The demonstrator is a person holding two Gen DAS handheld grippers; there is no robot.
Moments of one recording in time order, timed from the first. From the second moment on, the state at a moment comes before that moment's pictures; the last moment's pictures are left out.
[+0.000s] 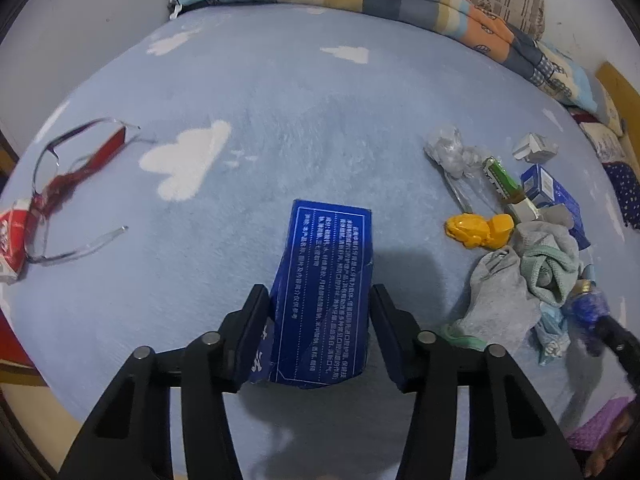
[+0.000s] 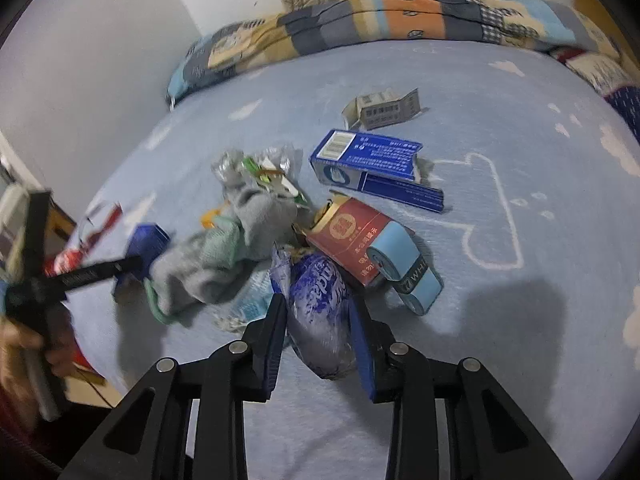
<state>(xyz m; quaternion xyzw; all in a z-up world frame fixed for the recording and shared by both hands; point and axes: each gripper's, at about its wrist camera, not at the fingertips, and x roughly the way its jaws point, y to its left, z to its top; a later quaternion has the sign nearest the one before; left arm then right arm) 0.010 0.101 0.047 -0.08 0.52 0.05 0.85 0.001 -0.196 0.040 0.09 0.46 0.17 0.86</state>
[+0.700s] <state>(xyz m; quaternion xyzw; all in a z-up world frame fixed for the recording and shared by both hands) -0.004 0.103 0.071 -0.16 0.48 0.02 0.86 -0.031 -0.212 0.067 0.13 0.40 0.17 0.89</state>
